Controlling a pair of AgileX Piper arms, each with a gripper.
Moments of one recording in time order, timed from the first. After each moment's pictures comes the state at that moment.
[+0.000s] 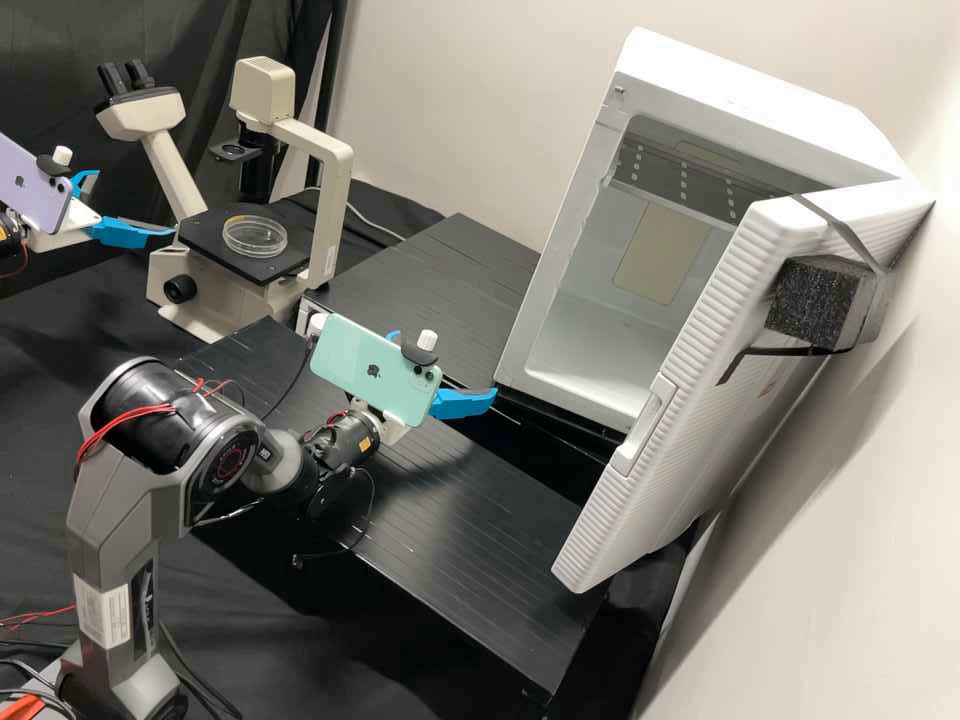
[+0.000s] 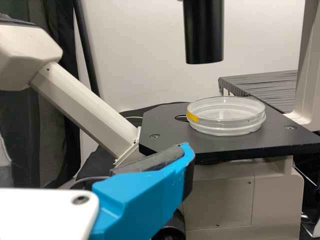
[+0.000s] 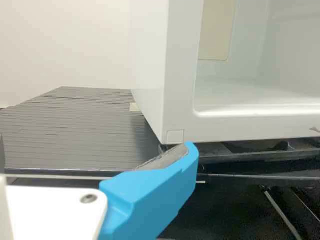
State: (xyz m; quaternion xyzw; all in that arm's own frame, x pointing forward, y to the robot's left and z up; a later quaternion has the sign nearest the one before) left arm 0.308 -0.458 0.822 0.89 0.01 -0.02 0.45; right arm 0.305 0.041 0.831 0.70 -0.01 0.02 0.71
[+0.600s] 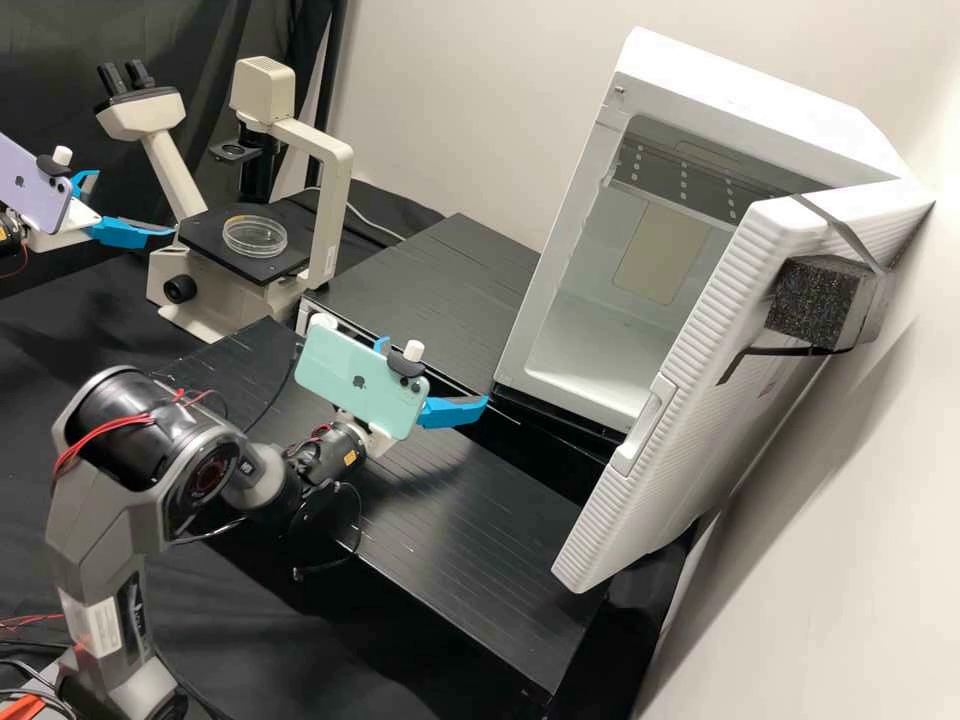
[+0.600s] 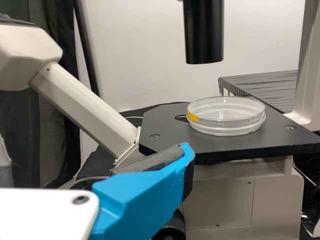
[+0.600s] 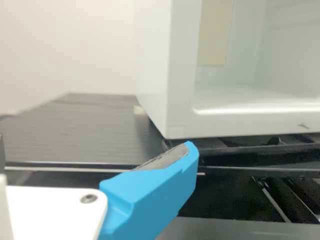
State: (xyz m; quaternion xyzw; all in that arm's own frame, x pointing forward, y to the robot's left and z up) left arm 0.308 -0.458 0.822 0.89 0.01 -0.02 0.45; right arm 0.265 0.045 0.827 0.71 0.00 0.05 0.70
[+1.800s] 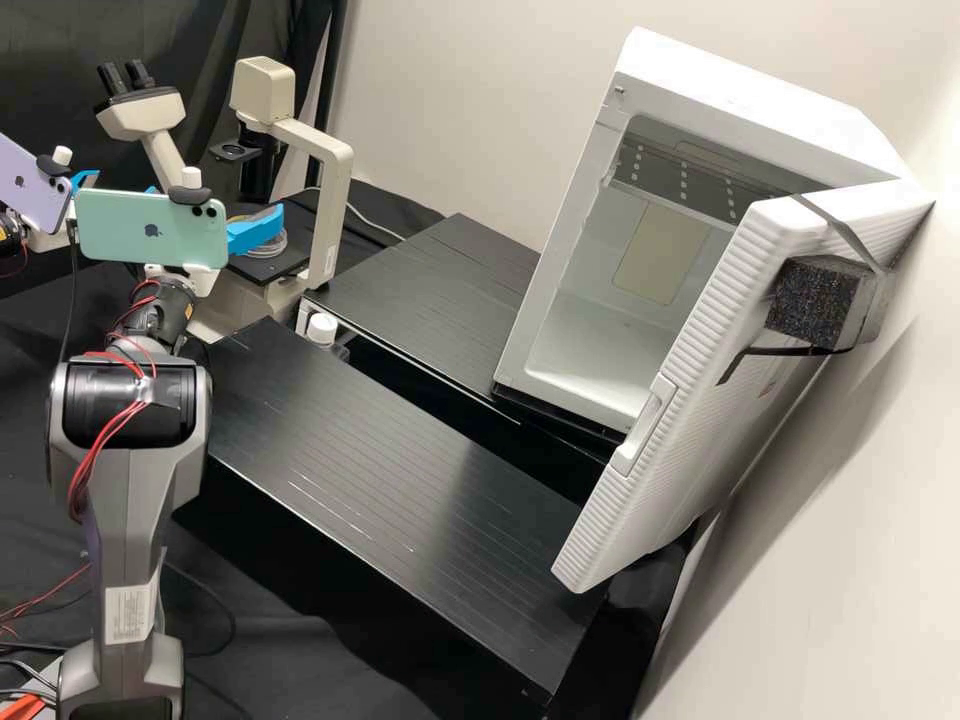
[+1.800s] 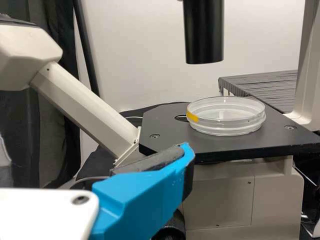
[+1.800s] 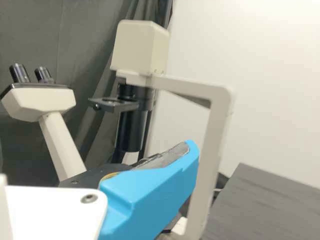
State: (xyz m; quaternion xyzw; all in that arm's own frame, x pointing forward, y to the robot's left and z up) left arm 0.308 -0.458 0.822 0.89 0.01 -0.02 0.45; right arm 0.270 0.261 0.706 0.65 0.25 0.11 0.71
